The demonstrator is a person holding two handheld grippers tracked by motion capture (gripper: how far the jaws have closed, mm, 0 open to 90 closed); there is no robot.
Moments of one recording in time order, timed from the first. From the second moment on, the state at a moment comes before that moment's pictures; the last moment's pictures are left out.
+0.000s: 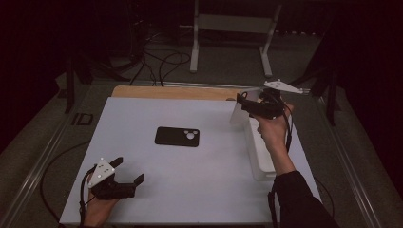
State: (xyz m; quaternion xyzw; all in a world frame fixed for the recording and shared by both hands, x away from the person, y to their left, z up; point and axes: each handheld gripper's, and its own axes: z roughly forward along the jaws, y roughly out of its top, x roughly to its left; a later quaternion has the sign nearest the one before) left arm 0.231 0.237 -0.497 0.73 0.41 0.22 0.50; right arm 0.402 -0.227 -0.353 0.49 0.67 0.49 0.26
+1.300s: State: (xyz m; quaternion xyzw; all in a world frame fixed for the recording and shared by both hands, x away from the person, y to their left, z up) left arm 0.231 0.237 -0.497 0.73 0.41 0.22 0.50; right arm 0.450 -0.275 -0.371 0.58 0.64 0.40 0.32
